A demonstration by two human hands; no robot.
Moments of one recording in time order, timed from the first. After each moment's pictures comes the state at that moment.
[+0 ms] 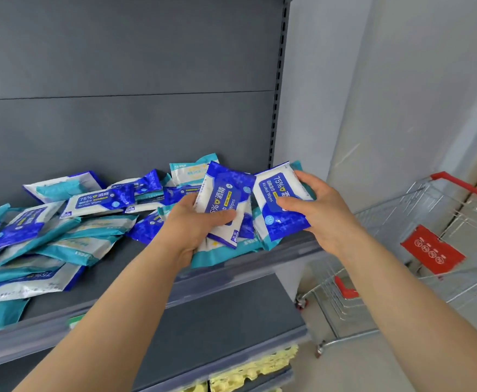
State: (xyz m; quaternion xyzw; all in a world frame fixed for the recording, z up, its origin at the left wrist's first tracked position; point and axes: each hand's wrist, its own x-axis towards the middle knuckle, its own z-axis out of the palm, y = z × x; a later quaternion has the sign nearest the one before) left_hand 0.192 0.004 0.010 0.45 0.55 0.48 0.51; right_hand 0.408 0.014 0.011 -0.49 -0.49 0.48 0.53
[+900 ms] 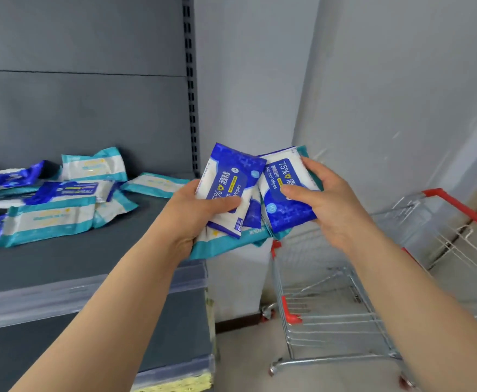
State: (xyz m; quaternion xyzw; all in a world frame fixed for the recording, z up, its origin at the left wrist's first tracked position) left_hand 0.446 0.074 0.014 0.43 0.53 0.51 0.52; right_hand 0.653 0.107 0.018 -0.44 -0.54 0.49 0.52
